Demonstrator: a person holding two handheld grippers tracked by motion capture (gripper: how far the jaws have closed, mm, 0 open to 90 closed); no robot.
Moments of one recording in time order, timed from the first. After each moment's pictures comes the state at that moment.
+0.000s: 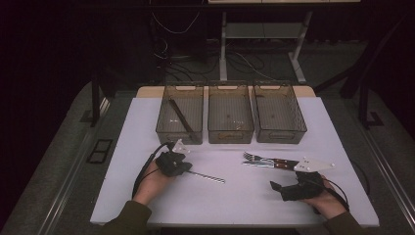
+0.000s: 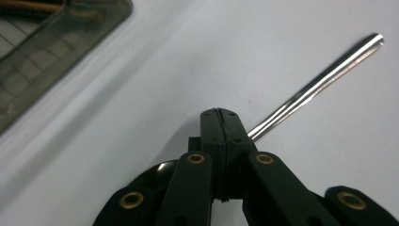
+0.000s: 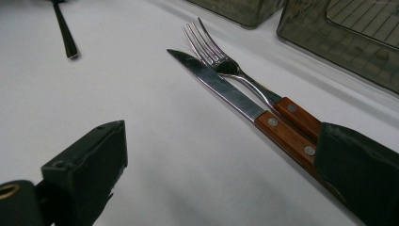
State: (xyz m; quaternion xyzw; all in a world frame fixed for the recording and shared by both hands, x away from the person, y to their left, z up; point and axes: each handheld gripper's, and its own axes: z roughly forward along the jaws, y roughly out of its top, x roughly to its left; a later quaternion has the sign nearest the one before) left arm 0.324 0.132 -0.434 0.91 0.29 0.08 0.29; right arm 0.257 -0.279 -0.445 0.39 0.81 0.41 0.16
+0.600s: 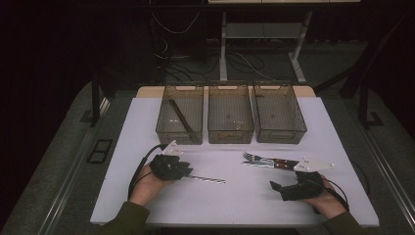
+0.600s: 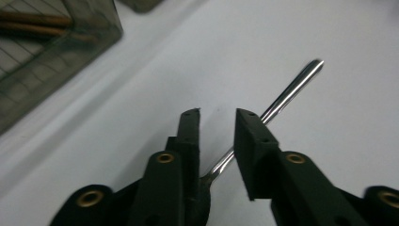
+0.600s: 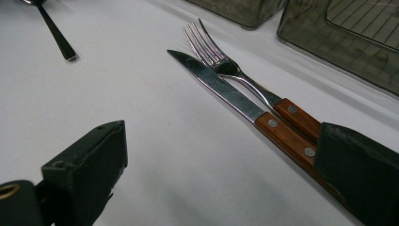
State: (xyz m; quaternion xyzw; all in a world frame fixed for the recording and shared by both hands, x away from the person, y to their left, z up) left arm 0.310 0.149 -0.418 0.88 0.29 0.07 0.36; right arm 0.258 -0.279 -0.445 0.39 0.81 0.41 0.17
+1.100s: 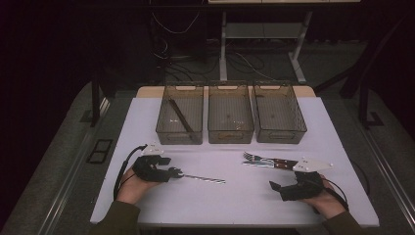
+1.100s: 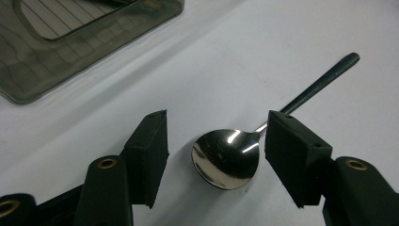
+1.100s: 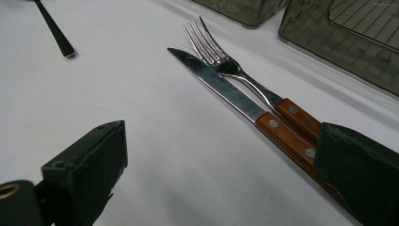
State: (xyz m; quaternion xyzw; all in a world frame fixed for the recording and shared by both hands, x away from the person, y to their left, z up) left arm 0.310 0.191 -0.430 0.86 0.34 0.08 0.37; right arm 0.258 -0.278 -0.445 0.39 0.81 0.41 0.17
